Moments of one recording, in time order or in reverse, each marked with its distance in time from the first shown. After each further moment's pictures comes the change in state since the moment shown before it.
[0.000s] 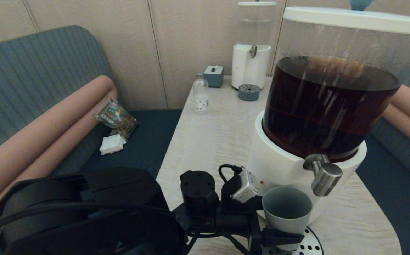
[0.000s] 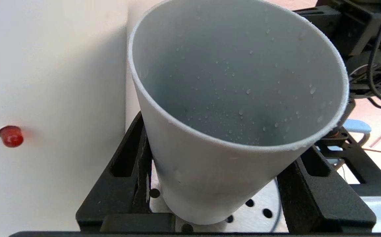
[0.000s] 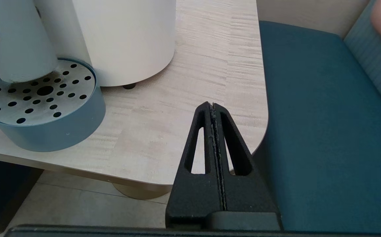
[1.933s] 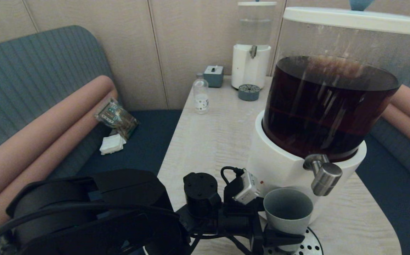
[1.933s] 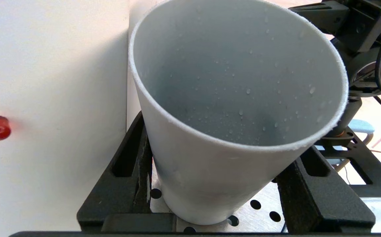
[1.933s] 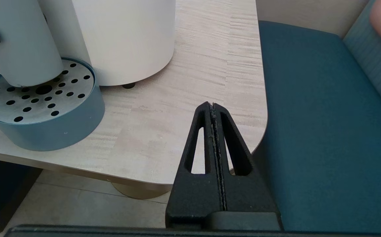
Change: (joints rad) left arm 0.001 0.027 -0.016 0.000 0.015 0.003; right arm 0.000 0.000 0.000 0.001 -0.001 -0.003
